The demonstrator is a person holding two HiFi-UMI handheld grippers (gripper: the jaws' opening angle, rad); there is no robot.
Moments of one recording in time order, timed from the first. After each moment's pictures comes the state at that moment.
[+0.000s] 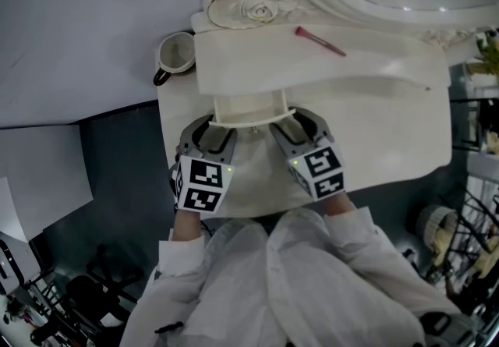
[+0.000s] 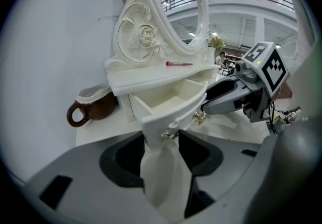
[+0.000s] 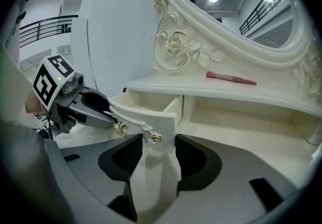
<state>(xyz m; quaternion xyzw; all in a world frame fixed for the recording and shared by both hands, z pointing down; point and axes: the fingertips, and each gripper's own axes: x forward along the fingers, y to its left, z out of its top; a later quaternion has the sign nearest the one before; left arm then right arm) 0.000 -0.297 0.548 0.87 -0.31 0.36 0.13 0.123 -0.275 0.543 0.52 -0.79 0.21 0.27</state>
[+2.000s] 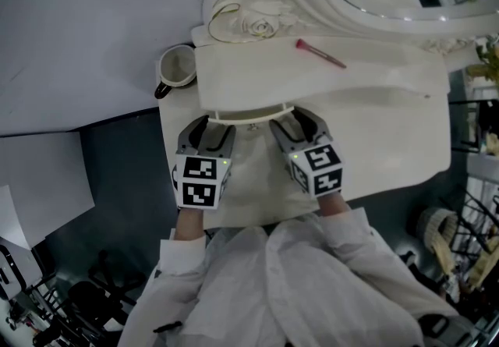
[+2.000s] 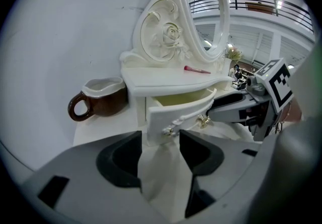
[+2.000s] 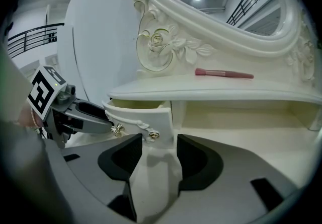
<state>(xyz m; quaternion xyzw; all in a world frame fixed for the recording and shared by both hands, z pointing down) -0.003 -0.332 0.548 0.85 -0.35 0.33 0.20 0.133 -0.307 0.544 0.55 -0.76 0.25 0.23</state>
